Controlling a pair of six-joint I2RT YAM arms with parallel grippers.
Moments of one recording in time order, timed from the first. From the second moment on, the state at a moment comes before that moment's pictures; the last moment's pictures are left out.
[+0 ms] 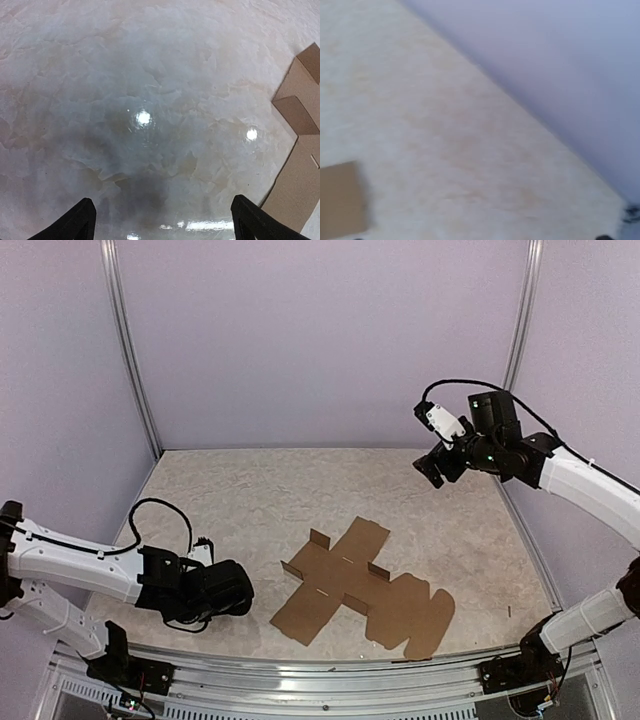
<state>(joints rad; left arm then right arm) -1.19 1.33 0.72 -0.72 -0.64 -1.36 0.49 1.32 1.21 -0.37 0.09 -0.43</state>
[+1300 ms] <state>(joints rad) -0.86 1.49 0.83 -0.28 -0.15 -1.09 0.75 2.25 1.84 -0.69 -0.25 -0.43</state>
